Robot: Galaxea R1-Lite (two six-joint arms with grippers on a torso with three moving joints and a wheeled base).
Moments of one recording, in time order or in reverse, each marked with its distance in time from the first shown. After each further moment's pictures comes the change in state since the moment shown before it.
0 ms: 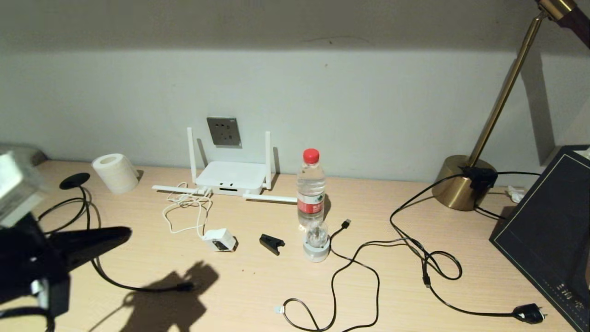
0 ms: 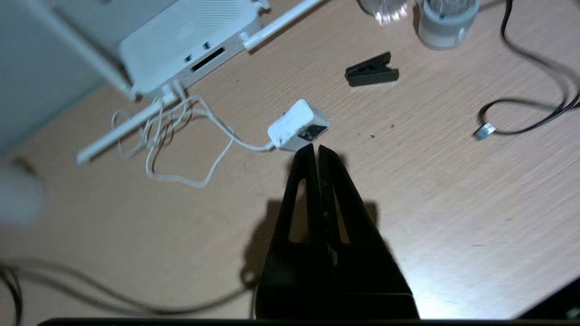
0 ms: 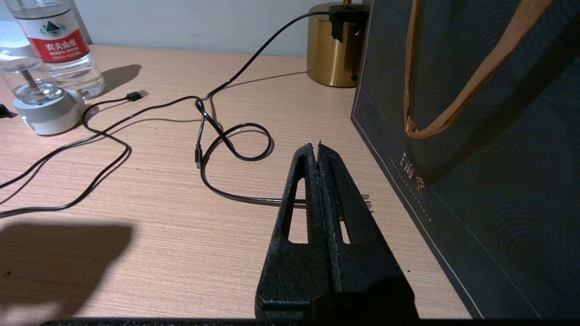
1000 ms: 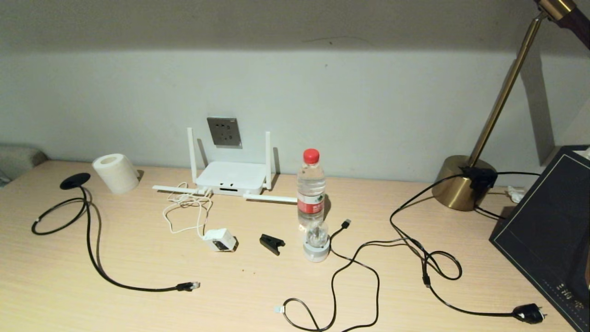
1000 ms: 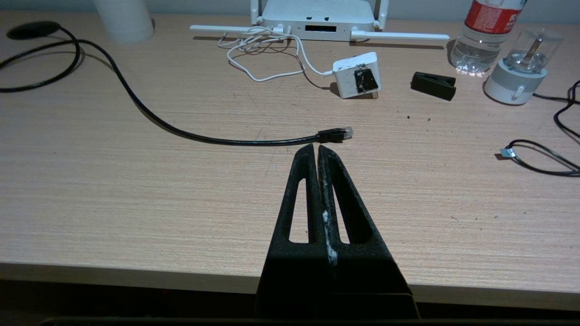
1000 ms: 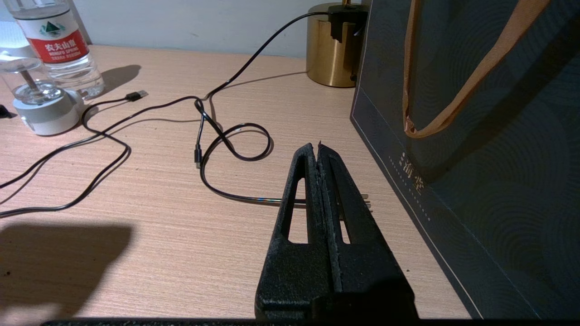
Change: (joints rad) left arm 0.058 -1.085 0.734 -0.095 0.348 -0.534; right arm 0.000 0.000 0.000 0.000 0.000 0.000
